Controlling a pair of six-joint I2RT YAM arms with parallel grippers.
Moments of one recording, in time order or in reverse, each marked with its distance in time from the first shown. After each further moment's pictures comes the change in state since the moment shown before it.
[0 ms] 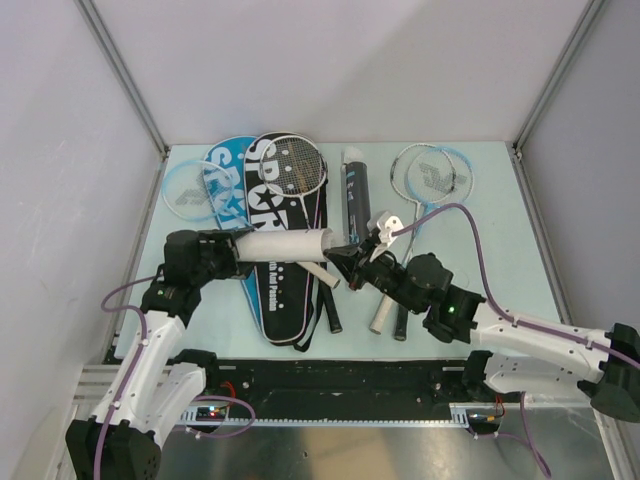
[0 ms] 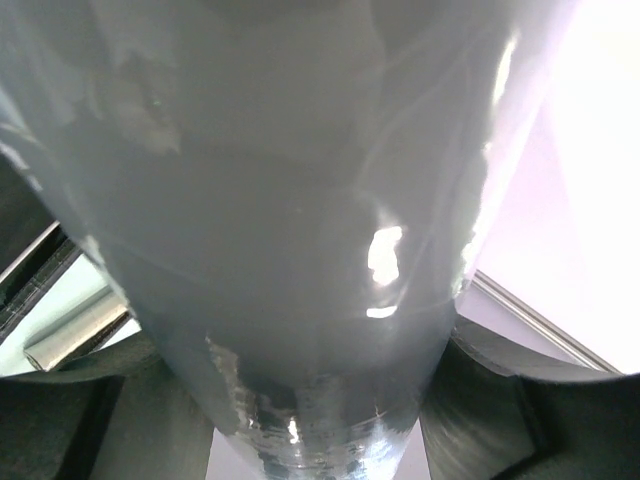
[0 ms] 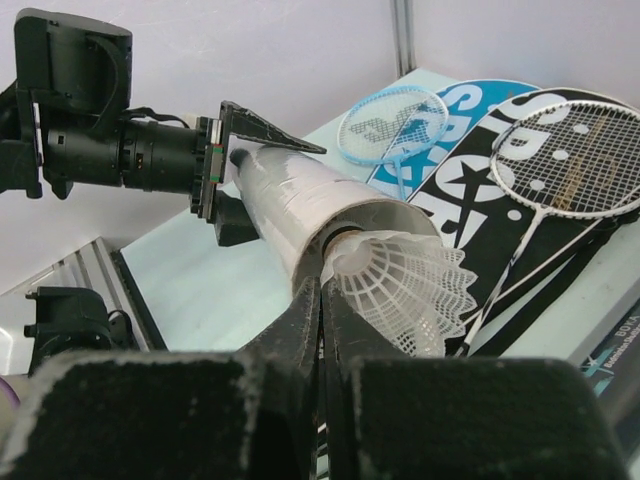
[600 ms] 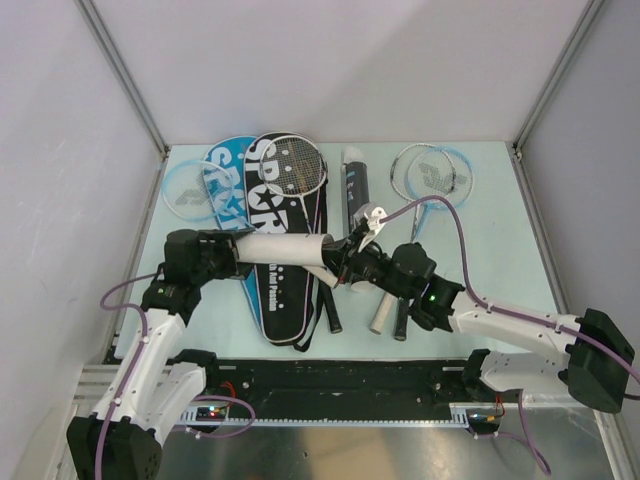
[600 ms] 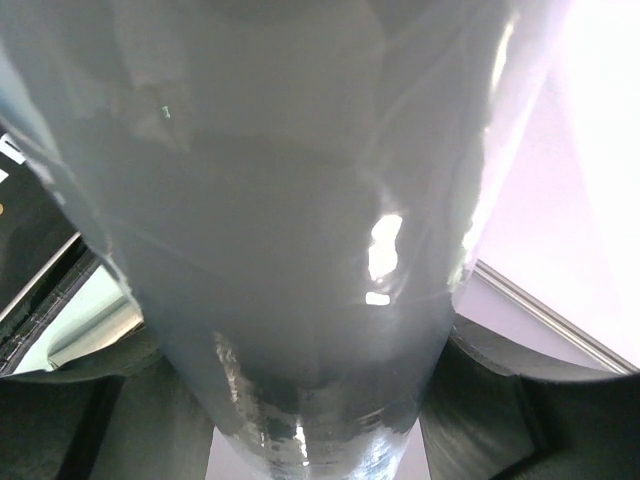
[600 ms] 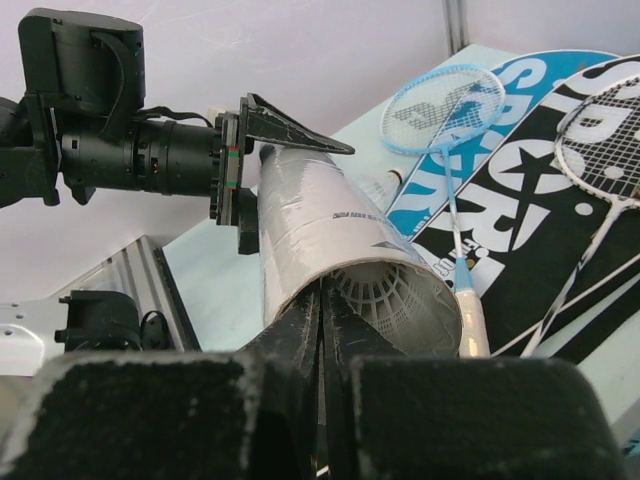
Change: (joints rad) left arm 0.006 0.015 0.001 -0.002 0.010 0.048; right arm -0.092 0.159 0.000 0.148 -0.176 0.112
